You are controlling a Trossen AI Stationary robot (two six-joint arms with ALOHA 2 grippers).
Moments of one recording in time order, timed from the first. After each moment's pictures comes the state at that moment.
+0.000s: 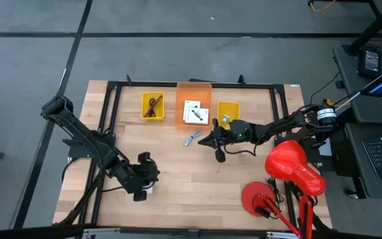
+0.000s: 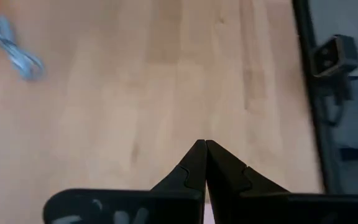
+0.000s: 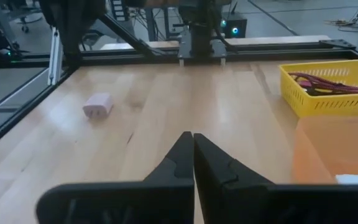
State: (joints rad) left arm -0.68 1.33 0.94 -0.54 -0.37 -0.67; right arm -0.02 1.59 0.56 0.80 -0.11 0.04
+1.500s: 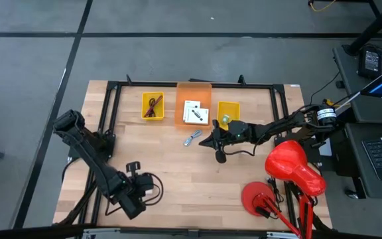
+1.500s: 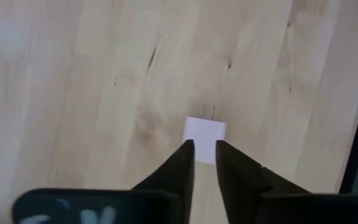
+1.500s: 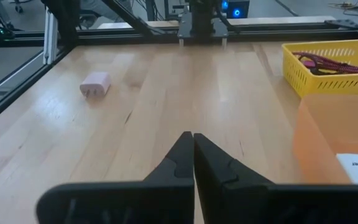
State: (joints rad) left arm -0.81 1.64 1.32 -1.12 -0.34 -1.04; right arm -0.02 1.59 0.56 0.73 -0.12 0.02
